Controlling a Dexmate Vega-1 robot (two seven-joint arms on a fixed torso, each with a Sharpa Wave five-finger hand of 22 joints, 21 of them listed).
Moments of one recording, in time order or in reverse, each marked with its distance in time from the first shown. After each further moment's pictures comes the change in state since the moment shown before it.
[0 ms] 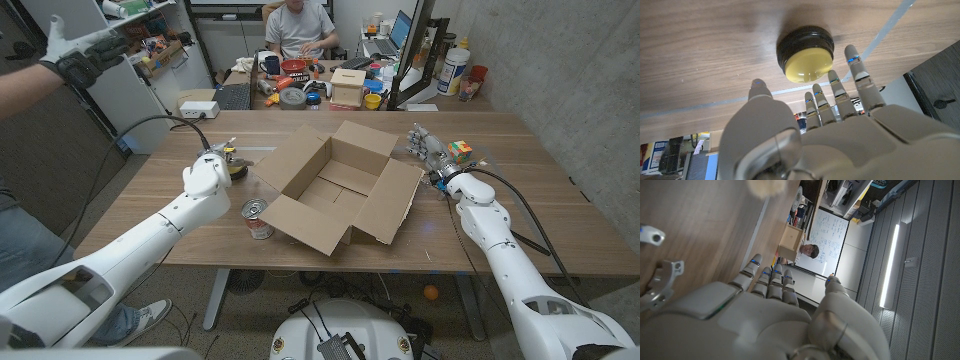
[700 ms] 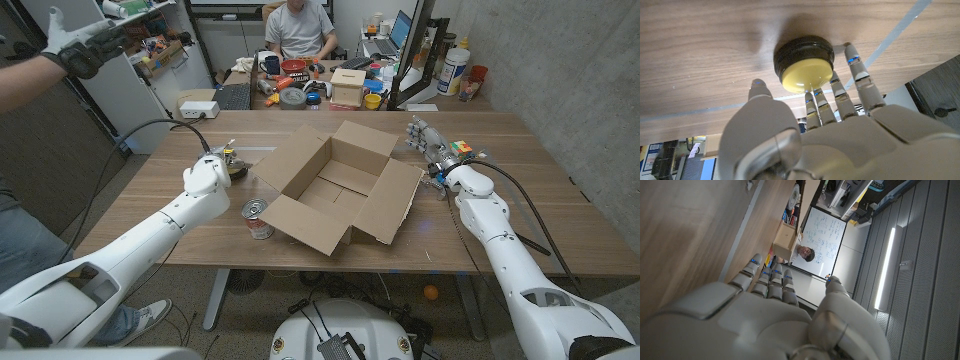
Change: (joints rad) left arm -0.017 -0.021 -0.006 0.071 -0.036 -0.030 0.016; left_hand 0.003 0.003 0.000 0.000 0.000 -0.006 -0.006 -0.004 0.000 -0.004 -0.004 0.000 0.000 0.000 0.000 -0.008 0.000 0.000 0.000 -0.011 0.000; right arm 0.037 -0.002 -0.015 0.003 -0.019 -0.006 -0.007; right_hand -0.005 -0.005 0.000 0.000 0.000 0.000 0.000 0.000 0.000 0.000 0.000 0.000 0.000 0.000 0.000 0.000 0.000 0.005 0.005 -0.007 0.000
